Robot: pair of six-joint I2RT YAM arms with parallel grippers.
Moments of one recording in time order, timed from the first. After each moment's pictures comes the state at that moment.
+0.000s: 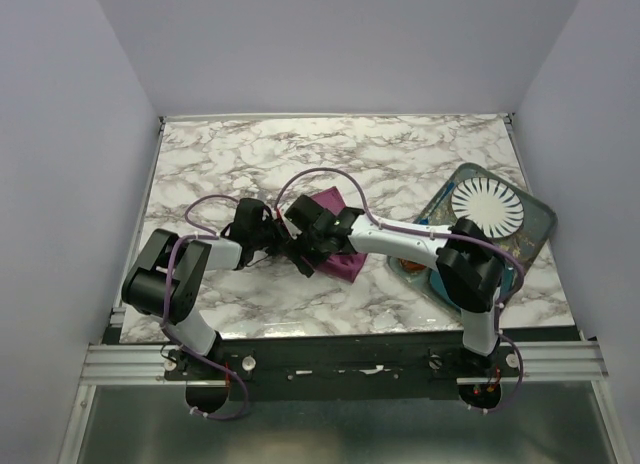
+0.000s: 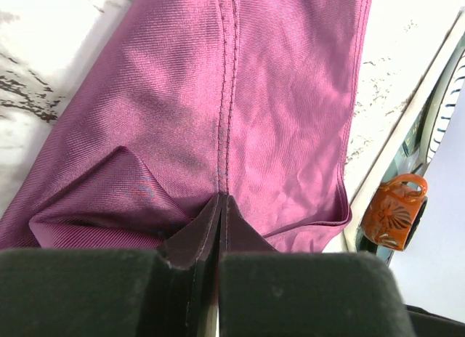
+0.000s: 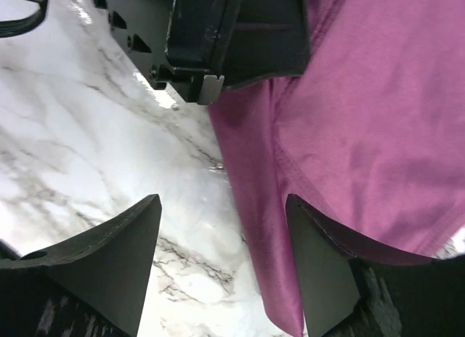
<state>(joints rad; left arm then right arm) -0.34 1.63 0.57 0.35 0.33 -0.94 0.99 1.94 1.45 -0.55 0.02 0.07</state>
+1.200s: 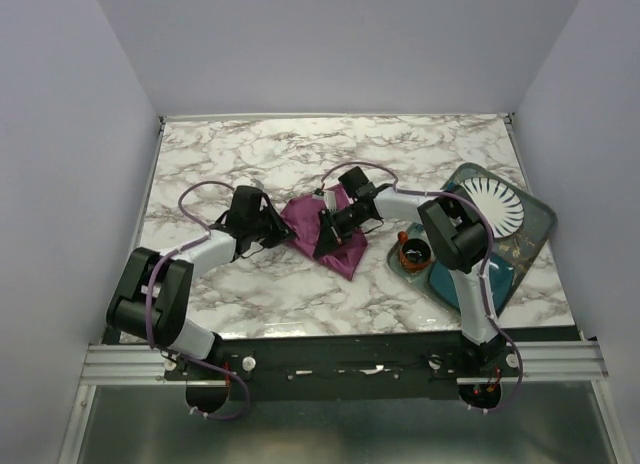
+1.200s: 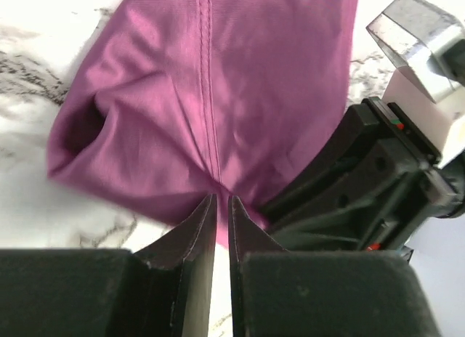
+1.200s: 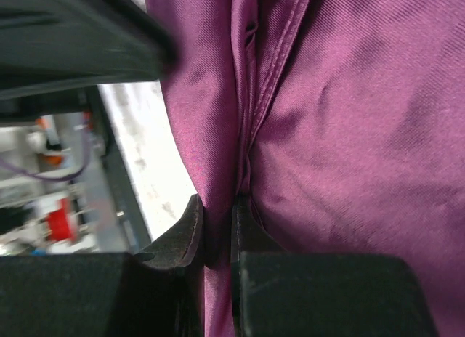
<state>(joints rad) -0.34 1.46 0.68 0.02 0.27 -0.85 0.61 2.17 1.40 -0.33 -0.89 0.13</state>
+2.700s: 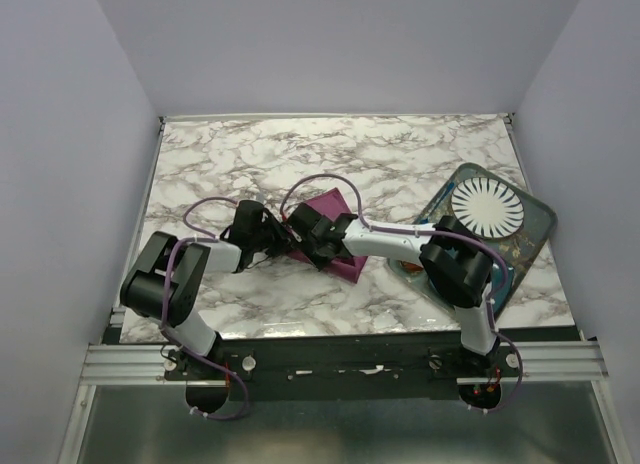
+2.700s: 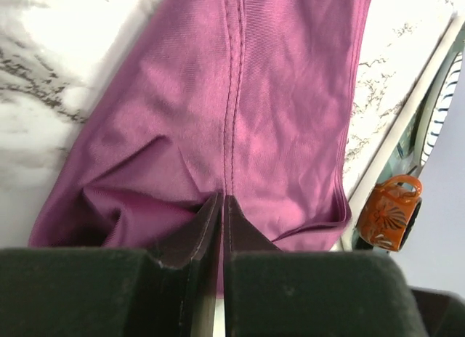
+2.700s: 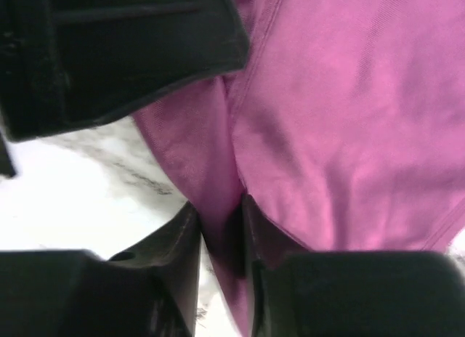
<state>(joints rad) -0.34 1.62 0.54 0.38 0.32 -0.97 0.99 2.01 1.41 -0.51 0.16 0.11</state>
